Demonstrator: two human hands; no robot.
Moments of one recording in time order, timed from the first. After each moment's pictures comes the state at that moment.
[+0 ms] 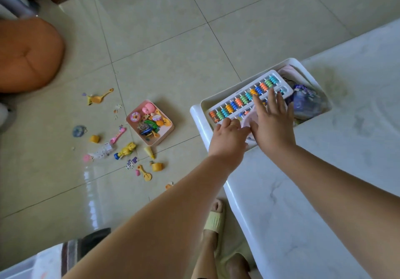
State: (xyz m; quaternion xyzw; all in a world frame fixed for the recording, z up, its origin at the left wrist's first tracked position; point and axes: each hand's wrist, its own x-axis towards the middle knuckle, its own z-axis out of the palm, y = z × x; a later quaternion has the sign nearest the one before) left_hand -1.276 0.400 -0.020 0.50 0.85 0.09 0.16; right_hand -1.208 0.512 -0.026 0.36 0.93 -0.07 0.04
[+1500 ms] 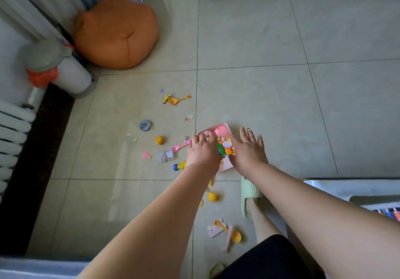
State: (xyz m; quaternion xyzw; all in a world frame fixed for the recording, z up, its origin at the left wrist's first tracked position) left_hand -1.628 0.173 -0.013 0.18 0.95 0.05 0.25; right_hand -1.584 0.297 -0.036 0.14 0.95 -0.14 0.23
